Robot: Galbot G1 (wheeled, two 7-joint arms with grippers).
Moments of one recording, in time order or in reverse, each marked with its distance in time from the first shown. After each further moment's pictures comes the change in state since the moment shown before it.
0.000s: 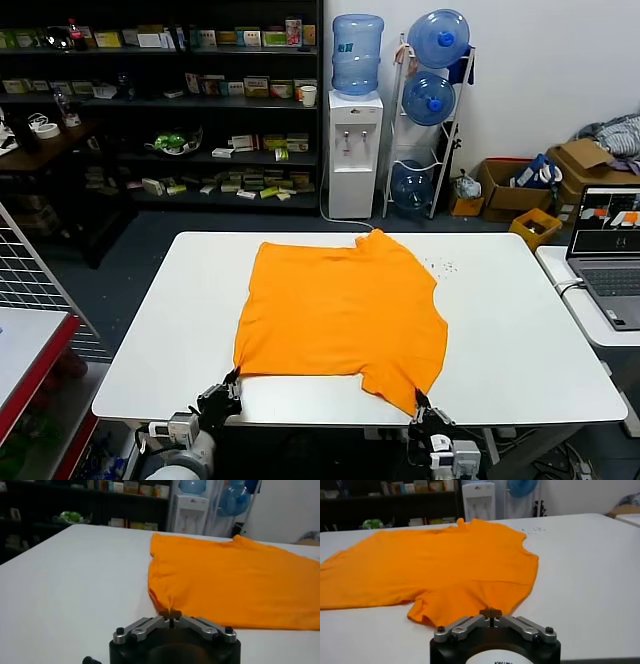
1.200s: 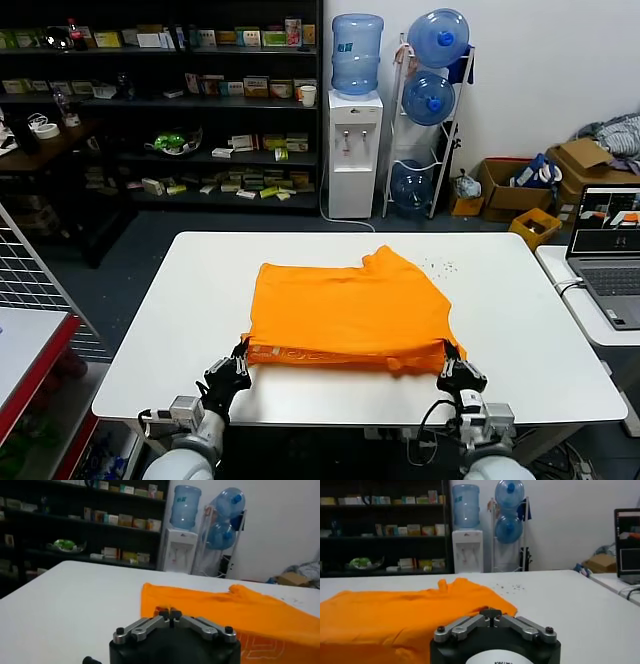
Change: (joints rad) left arm -0.130 -0.001 0.059 -0.030 -0.014 -0.031 -0.049; right arm 0.337 -0.121 -0.011 -0.112 0.131 0.018 0.076
